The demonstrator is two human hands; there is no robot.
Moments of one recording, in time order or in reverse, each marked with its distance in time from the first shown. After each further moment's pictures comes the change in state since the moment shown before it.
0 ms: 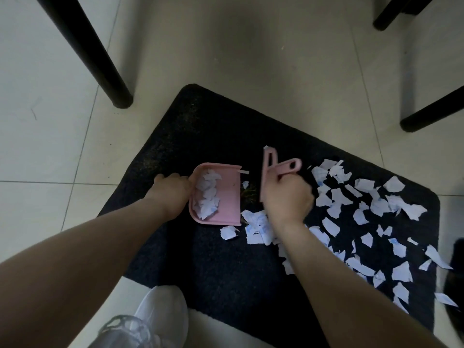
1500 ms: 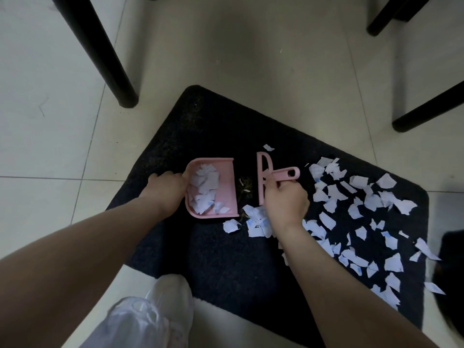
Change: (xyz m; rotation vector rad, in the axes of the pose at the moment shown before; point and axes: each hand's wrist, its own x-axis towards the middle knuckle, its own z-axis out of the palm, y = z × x) left_hand -0.020 -0.014 0.004 -0.100 0.024 -0.063; right_hand -0.025 0.003 -0.012 0.114 -0.124 0.061
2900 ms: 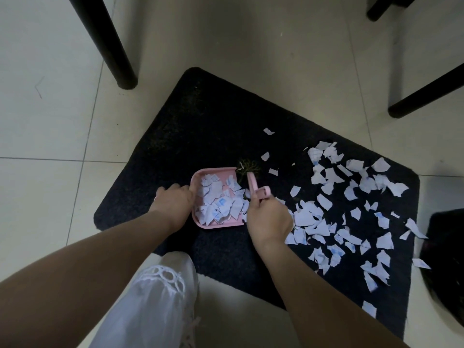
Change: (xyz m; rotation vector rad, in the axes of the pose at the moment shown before) left_hand -0.042 0.026 0.041 0.041 -0.052 0.038; right_hand -0.068 0.020 0.022 -0.287 -0.091 0.044
